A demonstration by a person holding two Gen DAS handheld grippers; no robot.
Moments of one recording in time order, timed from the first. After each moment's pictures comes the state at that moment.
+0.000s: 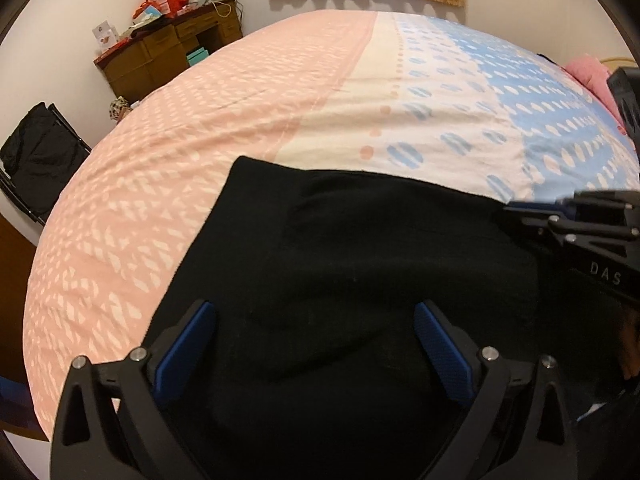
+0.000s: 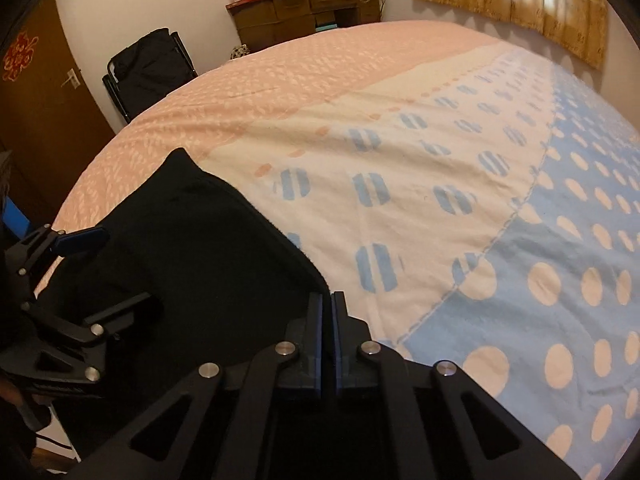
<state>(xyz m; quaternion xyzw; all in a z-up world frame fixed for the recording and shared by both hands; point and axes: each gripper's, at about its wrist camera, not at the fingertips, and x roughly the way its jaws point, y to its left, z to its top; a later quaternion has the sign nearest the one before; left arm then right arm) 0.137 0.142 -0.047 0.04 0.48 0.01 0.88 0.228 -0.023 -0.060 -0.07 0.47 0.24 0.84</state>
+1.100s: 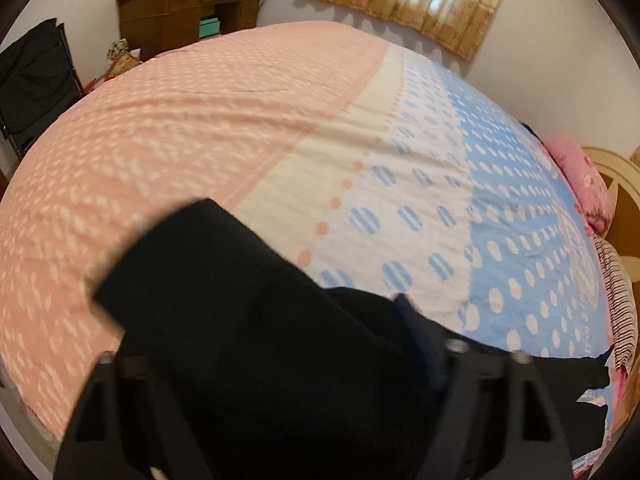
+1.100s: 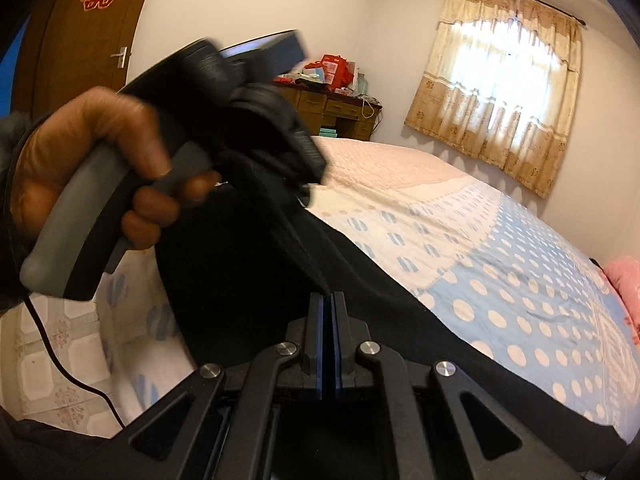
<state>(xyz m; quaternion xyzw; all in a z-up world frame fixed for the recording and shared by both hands) 0.088 0.190 -0.018 -0.13 0.47 -0.03 0.87 -0.022 0.045 -0.040 -0.18 0.25 0.19 0.93</state>
